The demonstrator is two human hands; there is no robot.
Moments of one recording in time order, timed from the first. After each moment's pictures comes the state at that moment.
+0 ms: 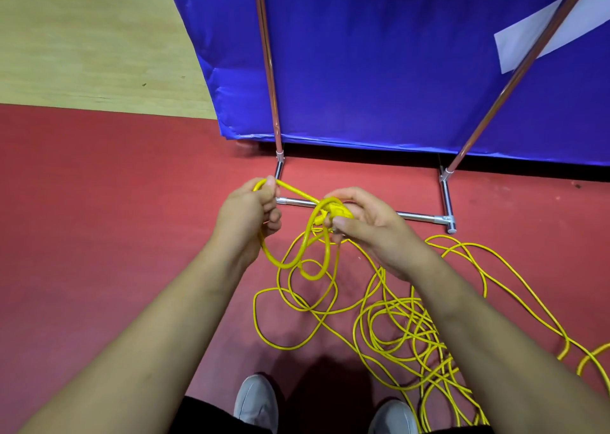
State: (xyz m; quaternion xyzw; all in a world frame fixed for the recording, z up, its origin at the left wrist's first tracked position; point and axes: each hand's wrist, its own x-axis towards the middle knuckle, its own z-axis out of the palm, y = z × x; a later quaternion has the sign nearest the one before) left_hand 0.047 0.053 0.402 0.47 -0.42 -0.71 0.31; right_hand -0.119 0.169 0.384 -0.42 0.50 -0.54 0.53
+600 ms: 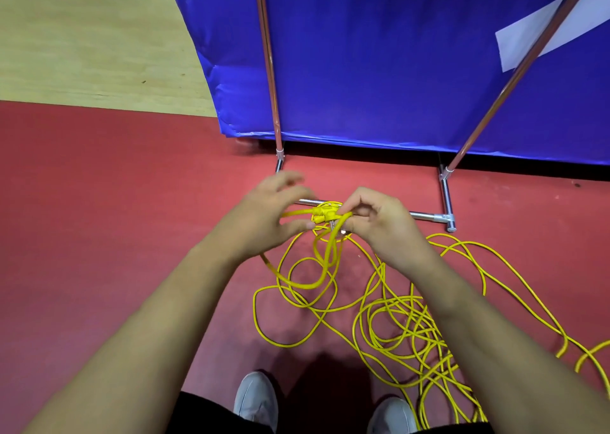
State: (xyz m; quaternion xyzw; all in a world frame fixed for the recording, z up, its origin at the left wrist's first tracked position) left_hand 0.063 0.041 0.392 0.22 -0.94 -0.22 0.15; right_hand -0.118 0.170 0.394 -0.44 0.62 -0.50 0.41
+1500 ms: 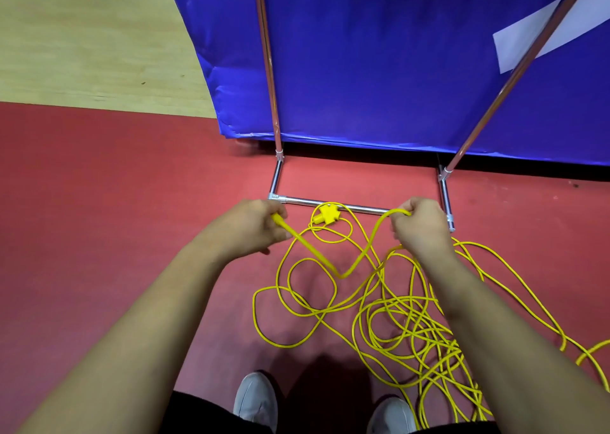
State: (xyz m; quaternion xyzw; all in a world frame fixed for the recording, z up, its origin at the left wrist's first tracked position) left_hand 0.072 0.045 0.401 0.41 -0.83 -0.38 -0.03; right_hand -0.168 0.176 0.355 -0.26 0.89 -0.30 0.21
